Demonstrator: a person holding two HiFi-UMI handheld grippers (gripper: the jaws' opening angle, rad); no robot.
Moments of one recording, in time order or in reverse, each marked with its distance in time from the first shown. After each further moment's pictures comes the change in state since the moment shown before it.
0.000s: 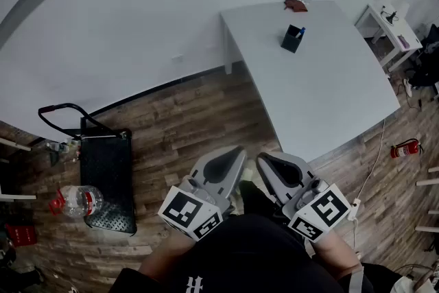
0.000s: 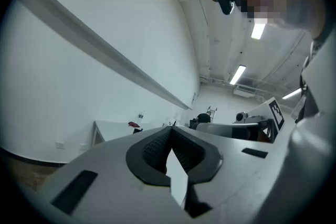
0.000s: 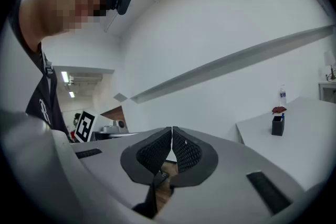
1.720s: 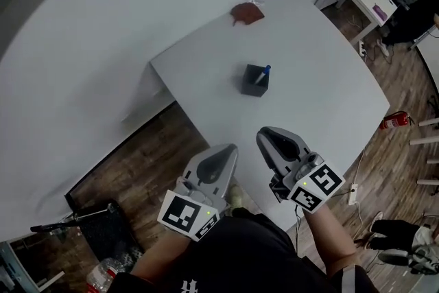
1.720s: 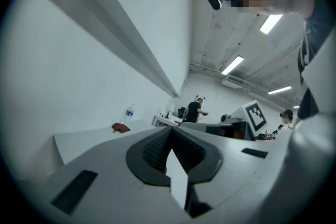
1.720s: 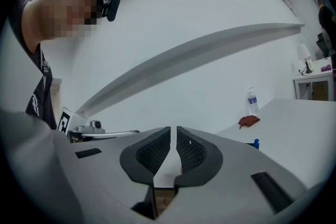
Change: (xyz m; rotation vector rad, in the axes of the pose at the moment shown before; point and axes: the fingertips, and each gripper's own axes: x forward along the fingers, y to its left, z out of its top) left arm 0.357 0.186 0.036 0.026 0.161 -0.236; right arm 0.152 -0.409 0.068 0.131 -0.089 -0.332
